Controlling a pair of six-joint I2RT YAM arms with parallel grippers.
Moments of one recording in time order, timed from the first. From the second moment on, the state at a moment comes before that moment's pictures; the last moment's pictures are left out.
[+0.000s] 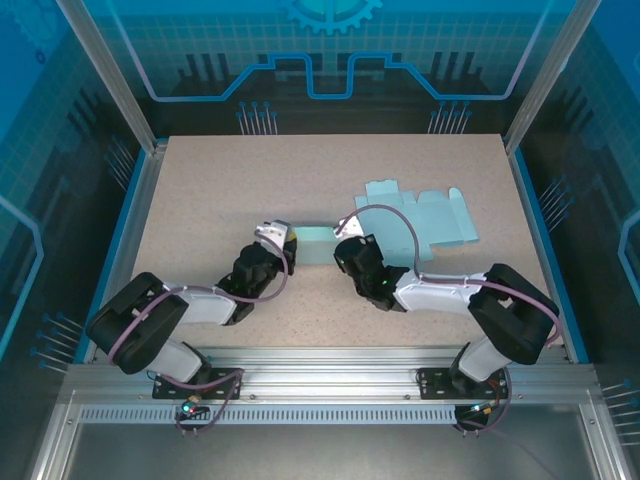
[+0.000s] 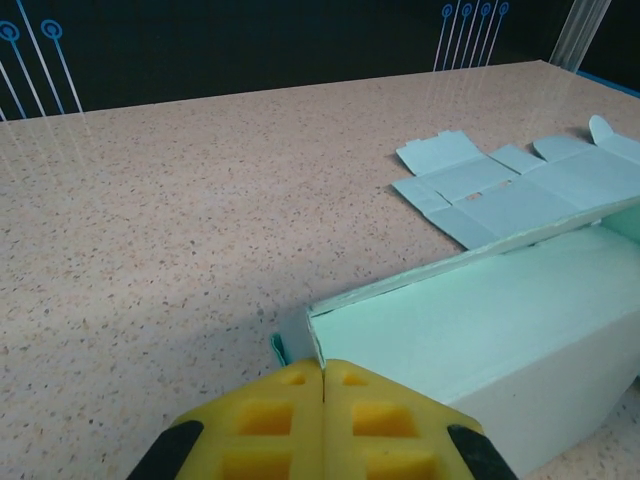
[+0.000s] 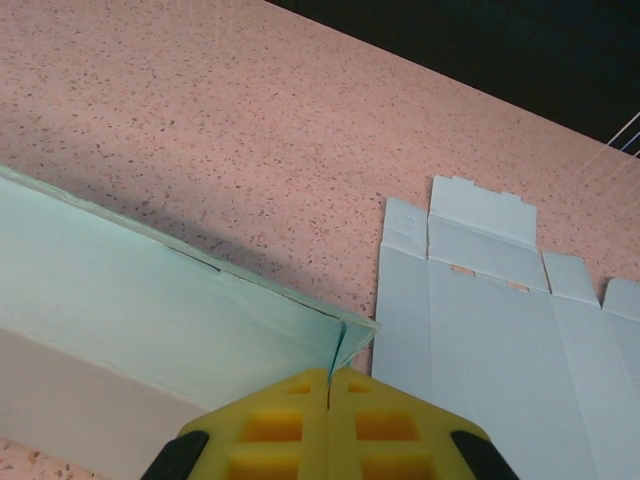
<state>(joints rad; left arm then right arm) -0.60 1.47 0.34 0.90 -0.19 -0.12 0.91 1.55 0.71 0.28 0.71 0.09</state>
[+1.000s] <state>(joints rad) -0.66 0.84 0.53 0.07 -0.31 -0.54 1.02 1.56 0.65 0.41 0.76 0.10</state>
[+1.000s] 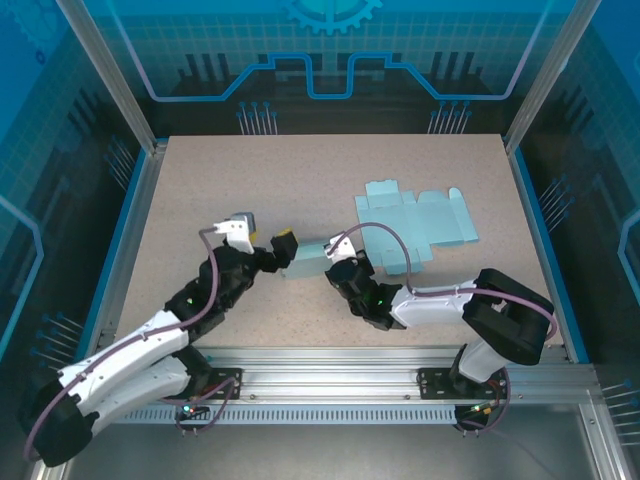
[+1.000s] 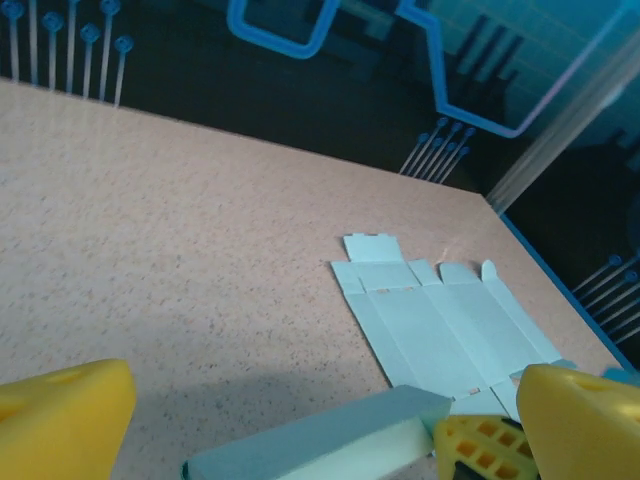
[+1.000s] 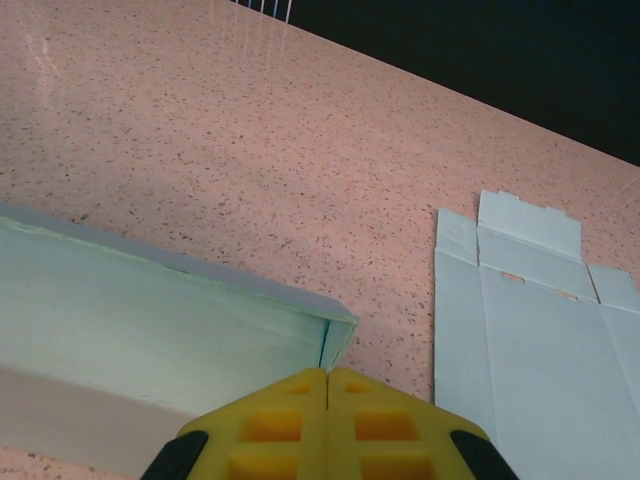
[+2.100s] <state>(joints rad) -0.52 1.19 0.55 -0.01 -0.08 -0.74 1.05 1.61 0.68 0.39 0.84 0.09</state>
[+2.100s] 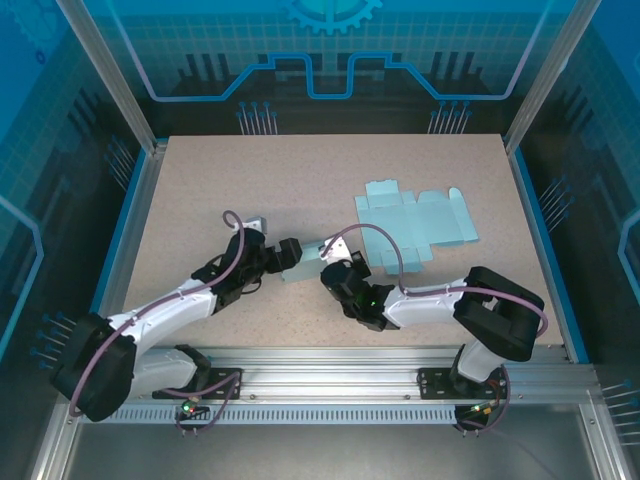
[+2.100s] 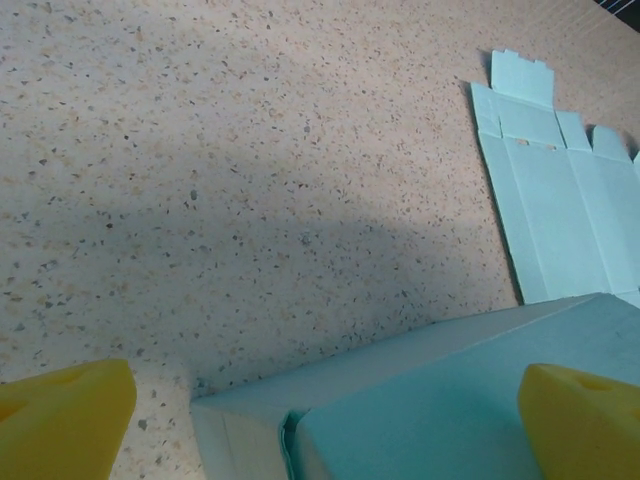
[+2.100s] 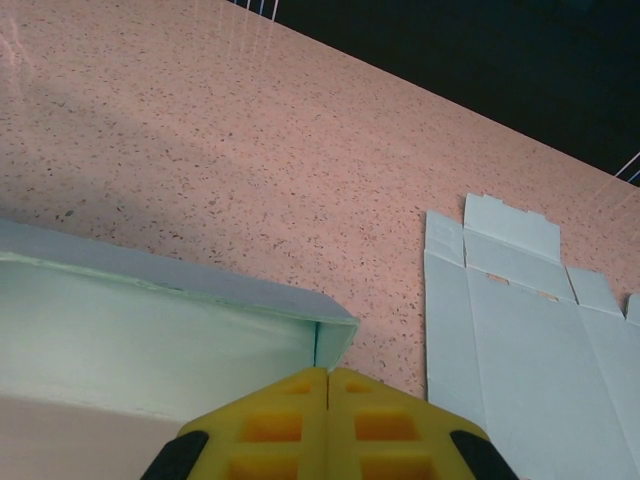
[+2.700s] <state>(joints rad) -0.53 1.24 0.41 0.28 -0.09 -0.79 1.10 1.43 0.72 0.12 0.82 0.18</state>
